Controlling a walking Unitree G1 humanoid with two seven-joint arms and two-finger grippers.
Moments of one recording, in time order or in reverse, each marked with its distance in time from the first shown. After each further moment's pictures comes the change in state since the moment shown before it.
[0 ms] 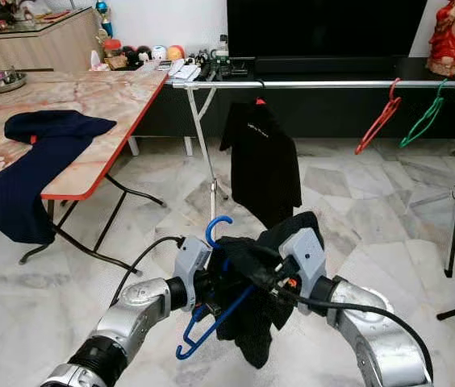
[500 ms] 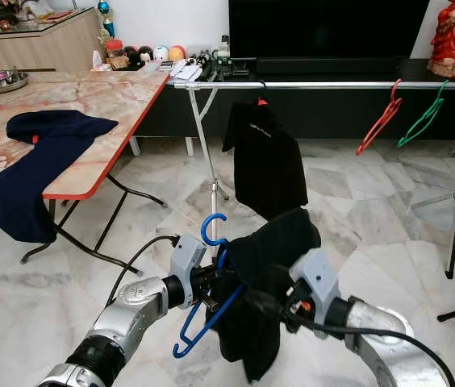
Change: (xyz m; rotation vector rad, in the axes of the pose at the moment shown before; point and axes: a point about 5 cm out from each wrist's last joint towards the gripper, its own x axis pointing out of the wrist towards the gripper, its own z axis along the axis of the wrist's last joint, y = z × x) left arm -0.002 0.005 0.001 -0.012 -0.009 0.058; right arm -0.028 0.008 -0.021 0.005 0.120 0.010
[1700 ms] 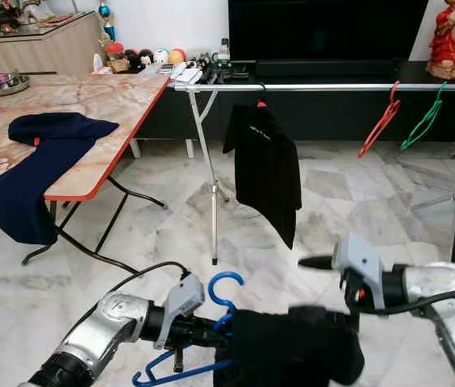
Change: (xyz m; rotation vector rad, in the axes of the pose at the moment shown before) left arm -0.035 -0.031 -0.021 0.210 0.284 -0.600; right arm -0.042 -0.053 0.015 -0.176 0.234 0.295
